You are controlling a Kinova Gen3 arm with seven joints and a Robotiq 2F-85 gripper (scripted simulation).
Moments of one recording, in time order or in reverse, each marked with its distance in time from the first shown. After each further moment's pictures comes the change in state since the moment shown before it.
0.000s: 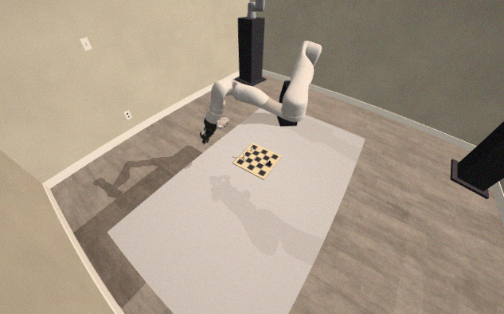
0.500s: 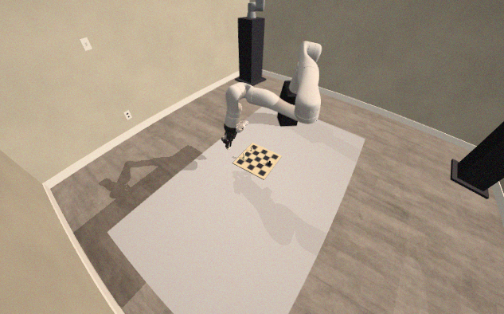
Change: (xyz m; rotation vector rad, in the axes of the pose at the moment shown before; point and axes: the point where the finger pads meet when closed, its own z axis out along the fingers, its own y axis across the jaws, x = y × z) arm 0.106 -0.066 -0.009 0.115 0.170 0.062
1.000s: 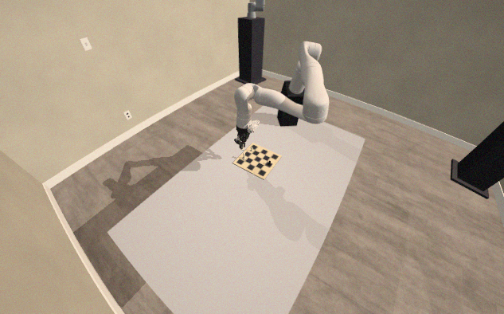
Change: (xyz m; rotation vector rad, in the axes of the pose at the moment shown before) arm 0.060 -0.047 -0.002 0.079 0.097 0.030
